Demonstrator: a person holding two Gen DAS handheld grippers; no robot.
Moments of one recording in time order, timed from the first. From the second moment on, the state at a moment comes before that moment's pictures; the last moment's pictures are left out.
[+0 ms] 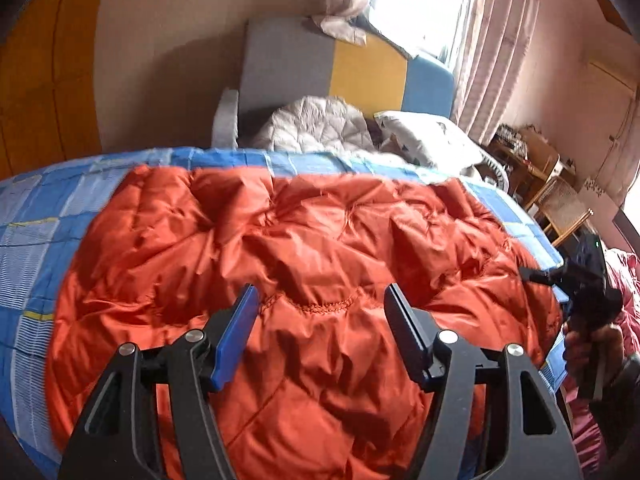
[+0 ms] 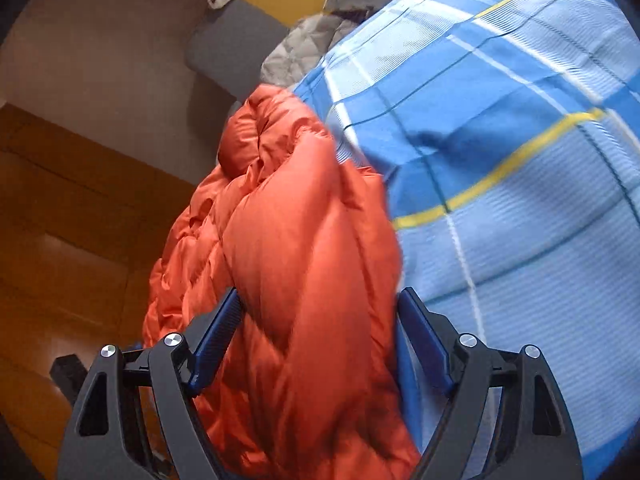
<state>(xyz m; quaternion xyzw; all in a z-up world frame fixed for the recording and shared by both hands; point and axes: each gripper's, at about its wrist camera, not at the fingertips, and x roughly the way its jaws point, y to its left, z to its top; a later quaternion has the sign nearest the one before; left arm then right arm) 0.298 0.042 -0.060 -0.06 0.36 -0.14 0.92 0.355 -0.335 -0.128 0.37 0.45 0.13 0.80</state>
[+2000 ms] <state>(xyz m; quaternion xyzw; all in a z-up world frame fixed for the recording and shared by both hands) 0.340 0.098 -0.109 -0.05 0.39 -0.03 0.92 0.329 -0.167 0.007 0.12 0.44 0.10 0.89</state>
